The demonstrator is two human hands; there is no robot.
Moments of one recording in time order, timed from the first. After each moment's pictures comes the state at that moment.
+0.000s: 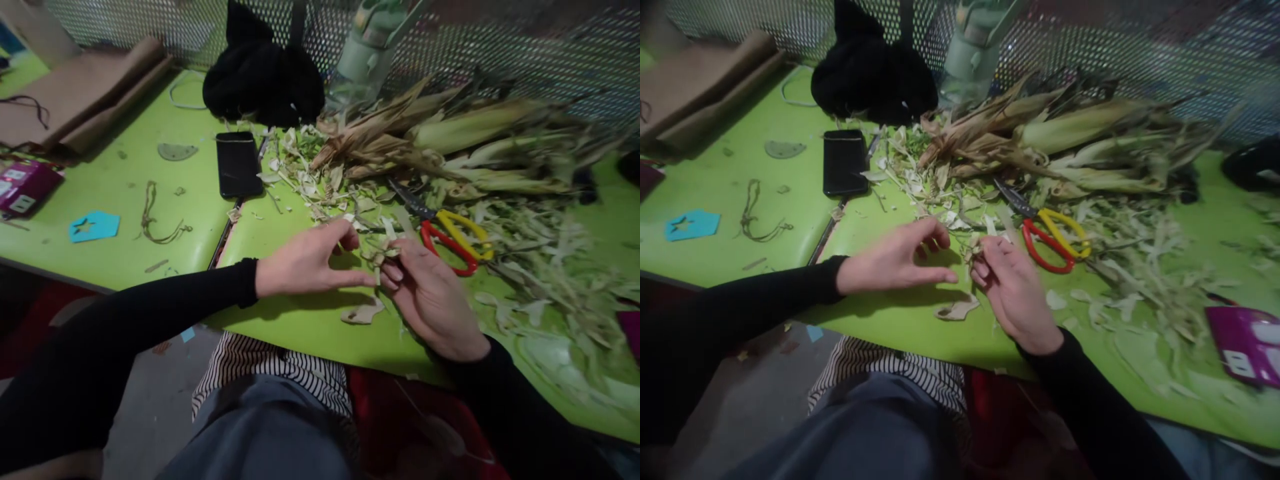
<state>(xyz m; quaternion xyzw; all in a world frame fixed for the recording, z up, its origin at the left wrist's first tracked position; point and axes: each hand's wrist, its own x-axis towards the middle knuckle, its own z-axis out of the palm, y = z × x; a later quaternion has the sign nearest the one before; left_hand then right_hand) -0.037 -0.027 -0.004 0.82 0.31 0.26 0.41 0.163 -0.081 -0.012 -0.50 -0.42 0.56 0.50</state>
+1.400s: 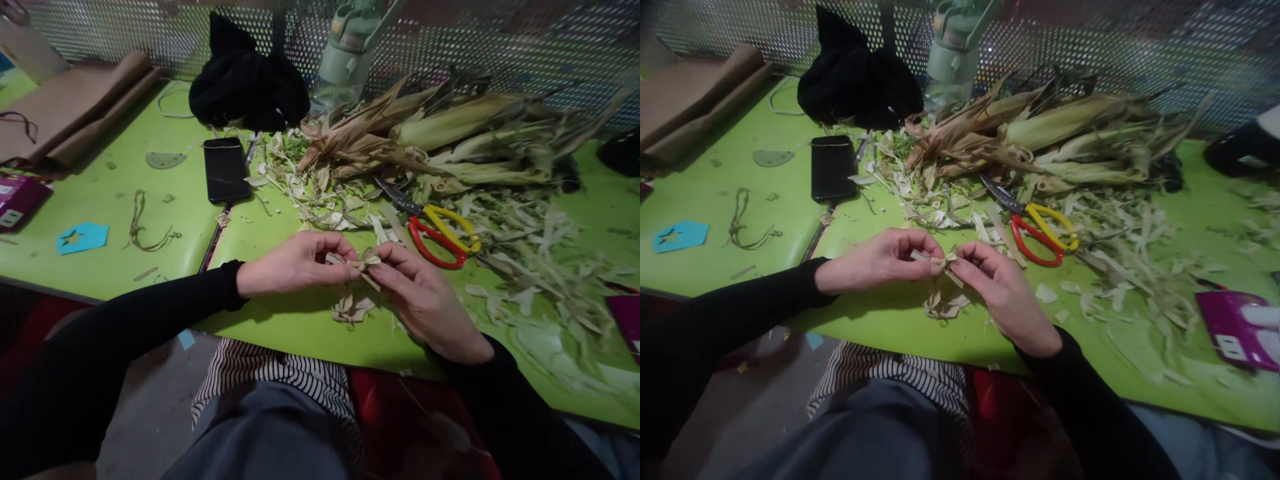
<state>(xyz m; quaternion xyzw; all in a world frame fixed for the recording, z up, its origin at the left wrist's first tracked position) -0.031 -0.036 0.011 0.58 0.28 0.21 0.73 0.166 -0.096 -0.004 -0.53 -0.51 0.54 0.41</state>
